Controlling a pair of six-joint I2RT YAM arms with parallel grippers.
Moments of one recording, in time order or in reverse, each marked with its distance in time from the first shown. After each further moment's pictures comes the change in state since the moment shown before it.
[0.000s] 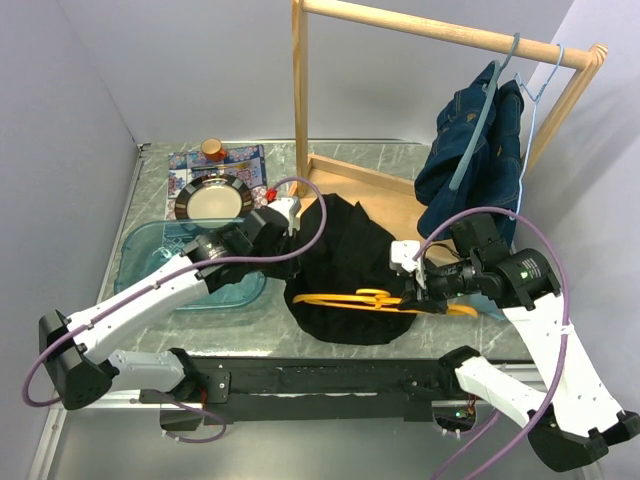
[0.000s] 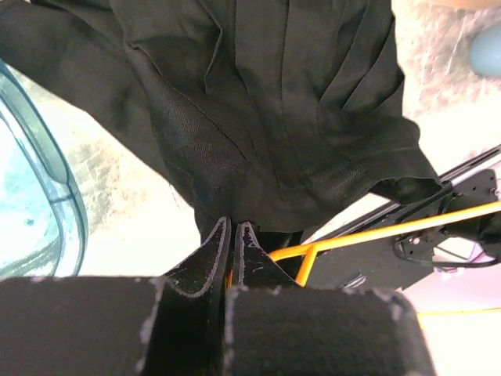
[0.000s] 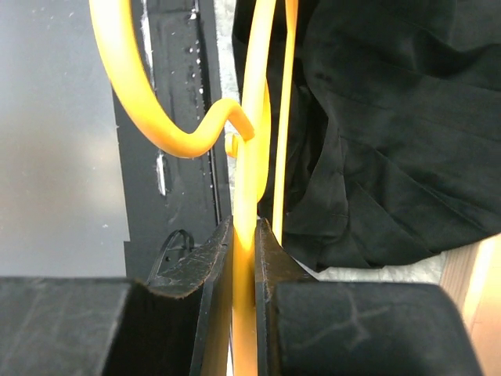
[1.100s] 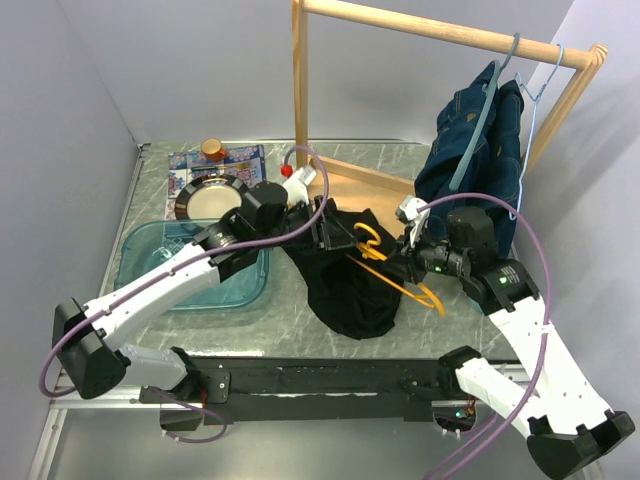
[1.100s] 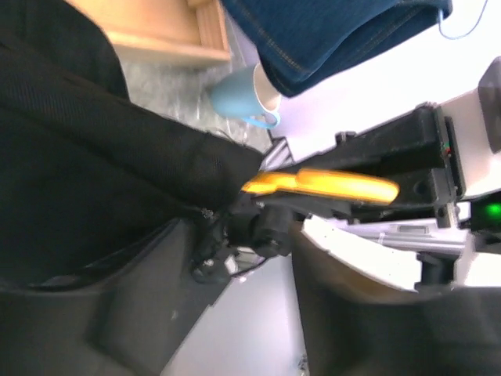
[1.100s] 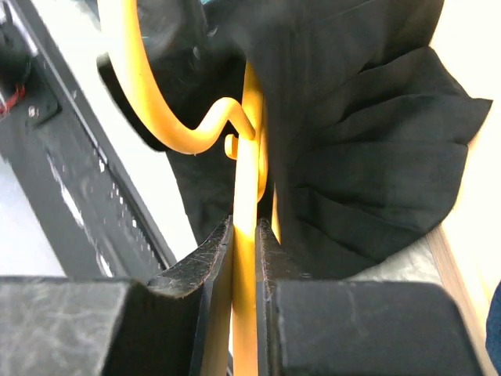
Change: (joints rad) left arm 0.054 0.088 0.038 0.491 0.410 -0.310; right arm -0.032 -0.057 -0.233 0.638 0.183 0.634
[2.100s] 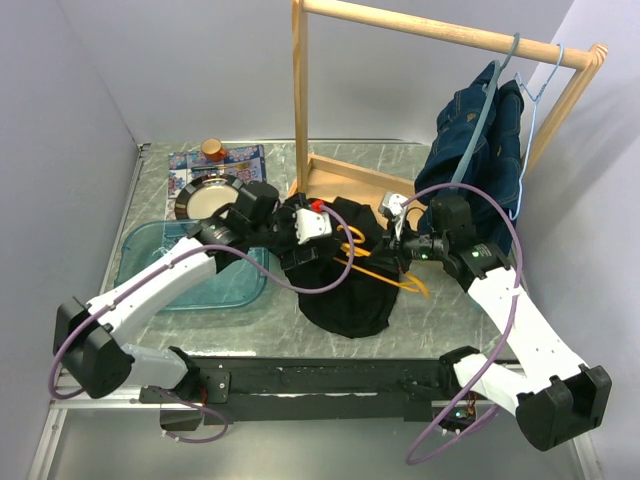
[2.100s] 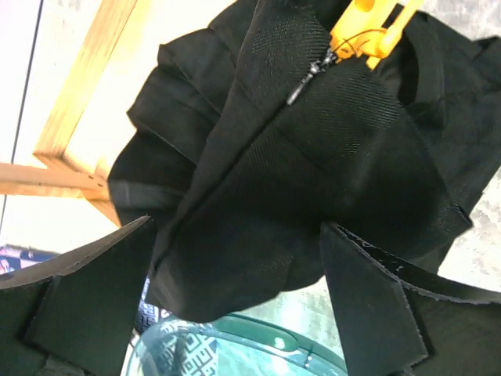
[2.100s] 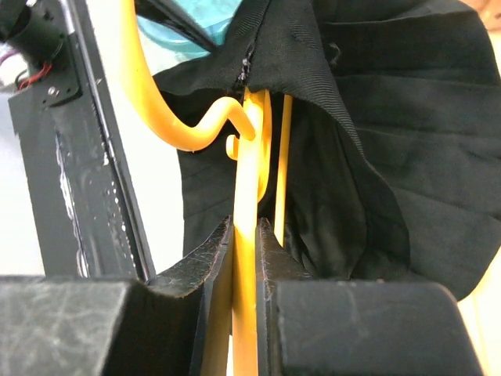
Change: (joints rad) left arm 0.124 0.012 -0.036 -0.222 0.031 1.572; right arm -0.058 0.180 -0.072 0.191 -0.253 -0.150
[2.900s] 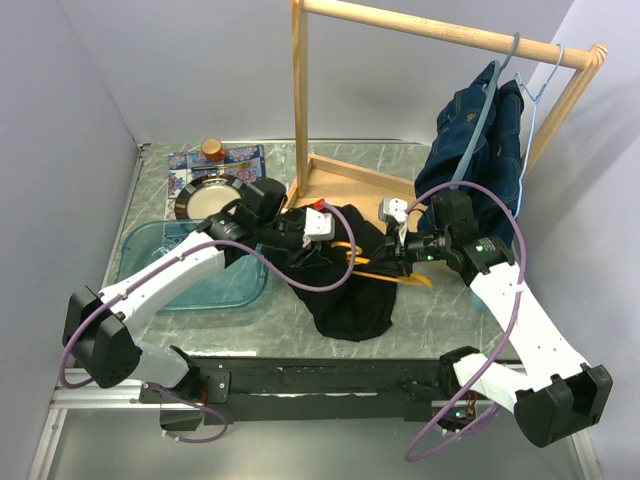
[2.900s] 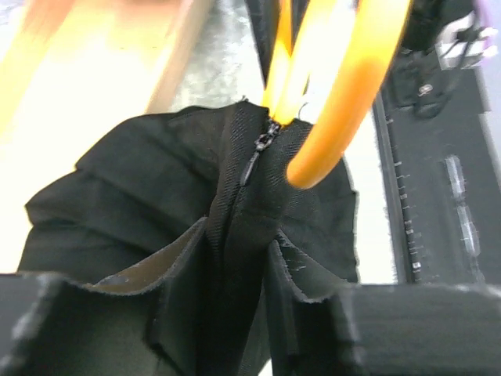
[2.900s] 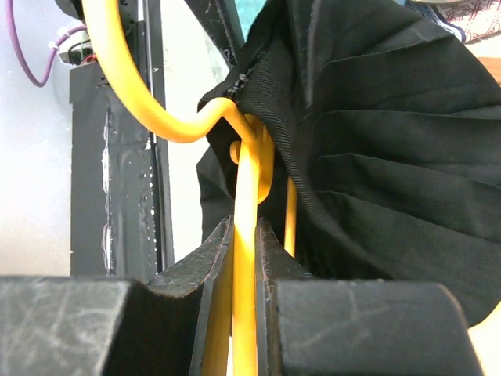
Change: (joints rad) left arm -0.005 0.067 0.029 0.053 0.437 -0.110; right arm -0.006 0.023 0.070 -0.131 -0.191 -0.185
